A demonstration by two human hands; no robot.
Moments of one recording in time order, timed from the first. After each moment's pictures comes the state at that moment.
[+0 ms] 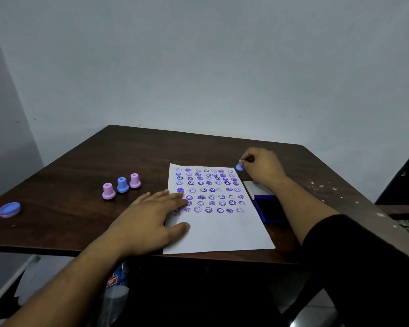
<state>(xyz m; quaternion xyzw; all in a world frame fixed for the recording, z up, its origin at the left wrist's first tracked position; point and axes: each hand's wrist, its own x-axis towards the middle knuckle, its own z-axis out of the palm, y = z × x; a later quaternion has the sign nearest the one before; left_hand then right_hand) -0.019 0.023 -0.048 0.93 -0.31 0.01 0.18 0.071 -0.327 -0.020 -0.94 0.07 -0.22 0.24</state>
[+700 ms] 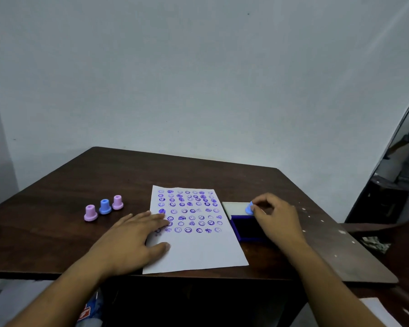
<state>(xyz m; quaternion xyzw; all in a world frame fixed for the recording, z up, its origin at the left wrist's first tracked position) -0.015 0.025 -0.056 0.93 -0.31 0.02 0.19 -0.072 -0.346 -0.032 -0.89 0.09 -0.31 0.32</state>
